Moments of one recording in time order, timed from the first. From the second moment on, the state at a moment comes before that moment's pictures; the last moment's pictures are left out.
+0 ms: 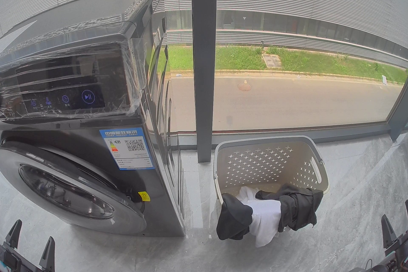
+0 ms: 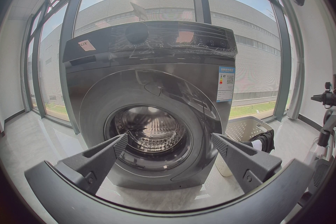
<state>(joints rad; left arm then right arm) 0.00 0.02 -0.02 0.00 0.00 0.00 0.00 0.02 -0.02 -0.01 -0.03 0.02</state>
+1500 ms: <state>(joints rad) 0.00 0.02 -0.02 0.00 0.00 0.00 0.00 0.02 -0.02 -0.01 -0.04 0.02</state>
